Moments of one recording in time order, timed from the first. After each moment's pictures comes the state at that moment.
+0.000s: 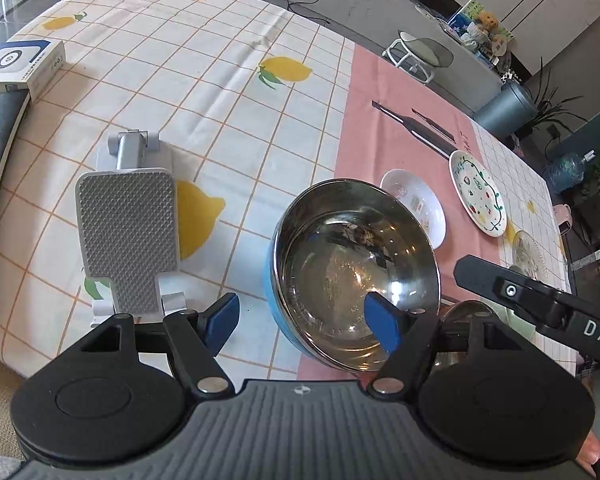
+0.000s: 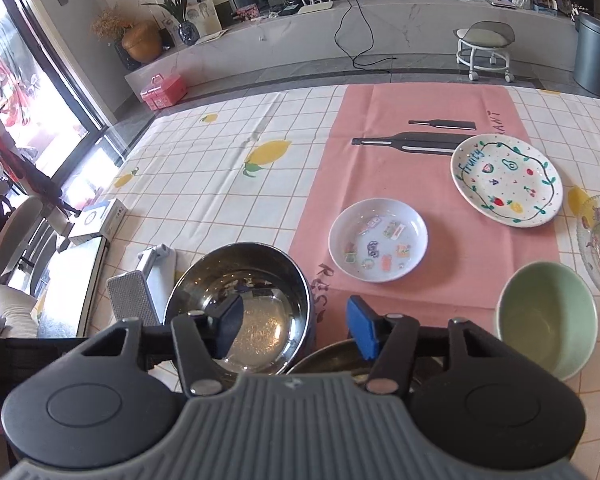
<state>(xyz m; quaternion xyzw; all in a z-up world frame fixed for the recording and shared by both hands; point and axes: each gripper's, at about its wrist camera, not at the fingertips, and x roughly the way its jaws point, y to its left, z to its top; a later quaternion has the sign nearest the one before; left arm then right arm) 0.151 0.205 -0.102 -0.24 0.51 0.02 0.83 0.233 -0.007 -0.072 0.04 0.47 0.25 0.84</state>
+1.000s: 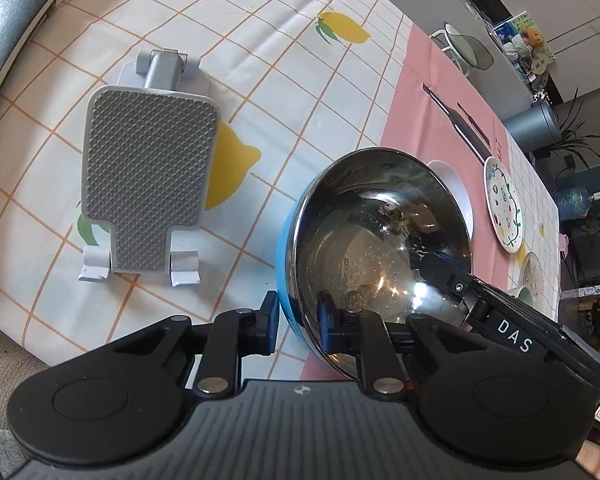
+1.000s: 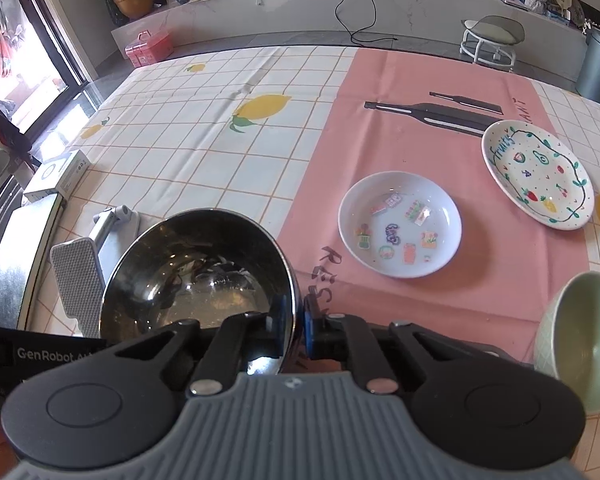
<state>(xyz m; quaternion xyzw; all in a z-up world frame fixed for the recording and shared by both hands) 0.155 0.229 -0.136 -0.33 0.55 0.04 0.77 0.250 0.037 -0.120 -0.02 0.50 0.23 0.84</state>
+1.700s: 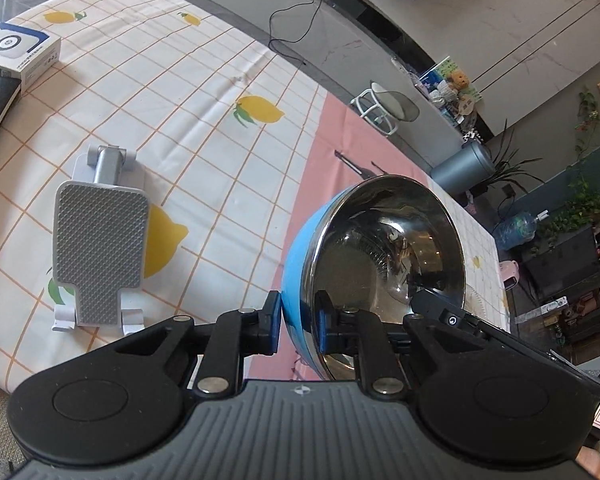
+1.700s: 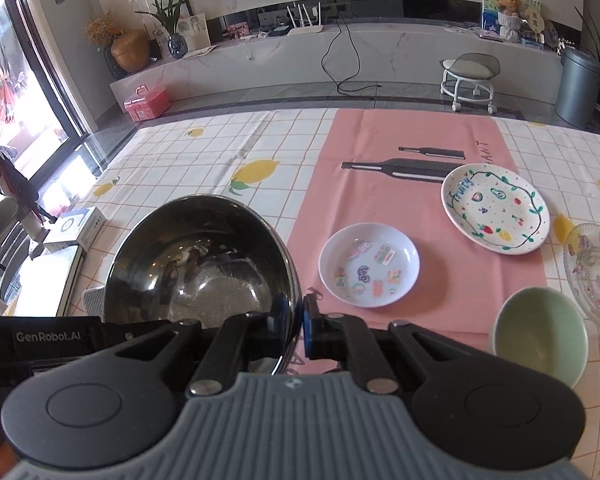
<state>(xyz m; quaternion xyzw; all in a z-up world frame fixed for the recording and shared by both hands) 0.140 0.214 -0.087 -0.33 0.42 -0.01 0.84 0.223 0.004 -0.067 0.01 0.43 0.22 0.88</state>
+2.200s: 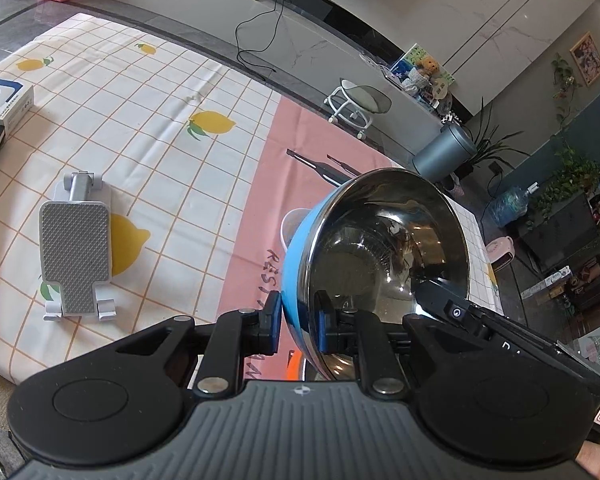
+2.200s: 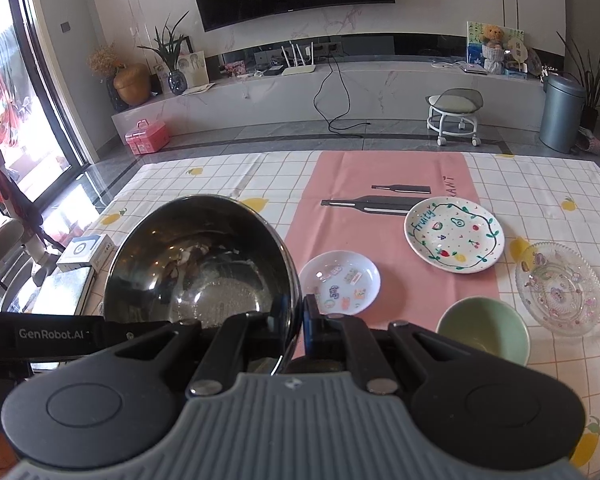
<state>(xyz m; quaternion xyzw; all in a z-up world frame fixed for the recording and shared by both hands) 0.124 0.169 -0.045 -0.28 0.42 -0.03 0.86 0.184 -0.040 -0.030 0.02 0.38 0.21 0.90</state>
